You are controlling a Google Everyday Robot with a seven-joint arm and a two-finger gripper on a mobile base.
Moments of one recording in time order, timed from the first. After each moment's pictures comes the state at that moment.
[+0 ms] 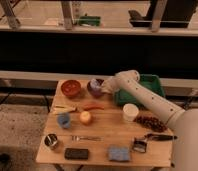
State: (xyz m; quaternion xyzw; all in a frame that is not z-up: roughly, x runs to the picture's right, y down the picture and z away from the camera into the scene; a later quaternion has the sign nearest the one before) arm 0.050 -0.015 0.941 -0.10 -0.22 0.08 0.97
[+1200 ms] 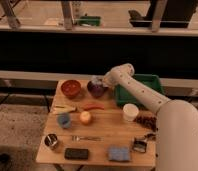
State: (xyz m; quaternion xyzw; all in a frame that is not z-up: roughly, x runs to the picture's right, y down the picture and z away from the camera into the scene) arm 0.063 -0.049 0.979 -0.08 -0.16 -0.01 0.98
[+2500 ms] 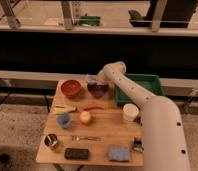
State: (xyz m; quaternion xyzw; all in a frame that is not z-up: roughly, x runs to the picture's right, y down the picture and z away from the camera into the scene) arm 0.014 -0.059 1.002 -0.08 -0.18 -0.03 0.98
